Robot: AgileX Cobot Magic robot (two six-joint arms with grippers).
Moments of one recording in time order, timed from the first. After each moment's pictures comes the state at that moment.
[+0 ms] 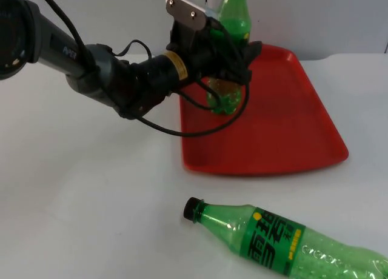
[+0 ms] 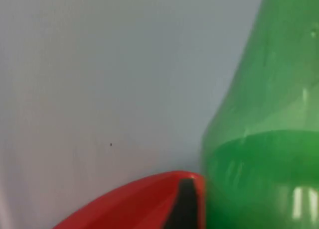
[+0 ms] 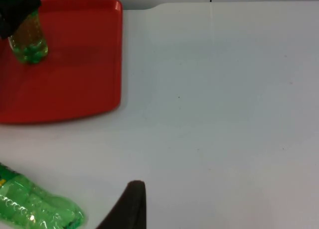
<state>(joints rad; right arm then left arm) 0.12 0.00 -0.52 -0.10 1.09 0.08 -0.38 2.59 -1.69 0.56 -0.90 -0.32</state>
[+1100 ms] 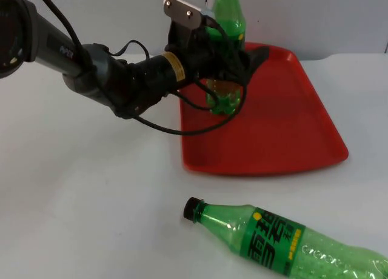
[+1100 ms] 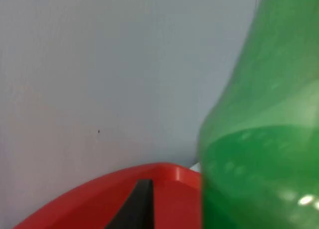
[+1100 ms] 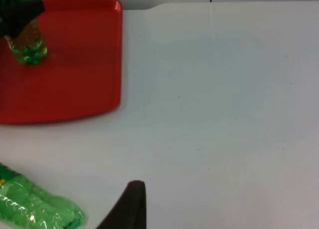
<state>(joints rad) 0.12 0.00 -0.52 -0.10 1.09 0.08 -0.37 2.59 -1.69 0.63 -0.91 -0.44</state>
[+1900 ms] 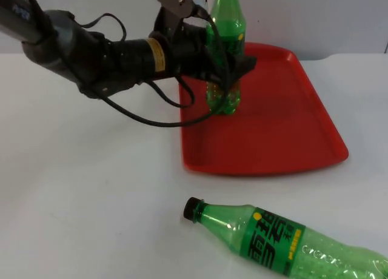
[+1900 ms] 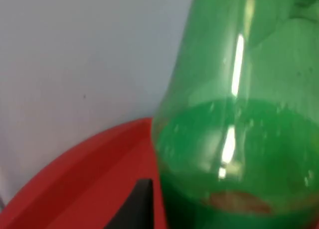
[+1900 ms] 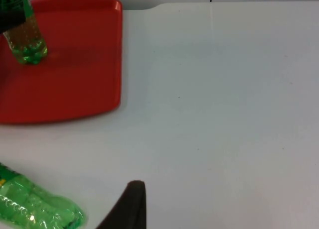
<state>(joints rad) 0.12 0.00 -0.52 -0.10 1.09 0.08 -0.33 2.40 -1.49 0.84 -0.78 -0.50</state>
